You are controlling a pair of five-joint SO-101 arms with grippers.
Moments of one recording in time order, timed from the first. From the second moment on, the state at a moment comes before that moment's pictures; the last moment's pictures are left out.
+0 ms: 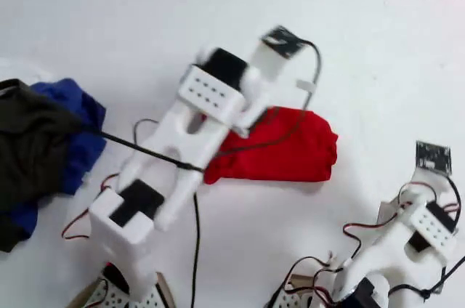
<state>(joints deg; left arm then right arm) 27.9 18.0 -28.7 96.8 -5.2 46.7 -33.4 65.5 49.7 35.2</state>
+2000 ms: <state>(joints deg) 41.0 30.2 -19.6 74.0 -3.5 50.3 -34.0 73.2 38.6 31.2</state>
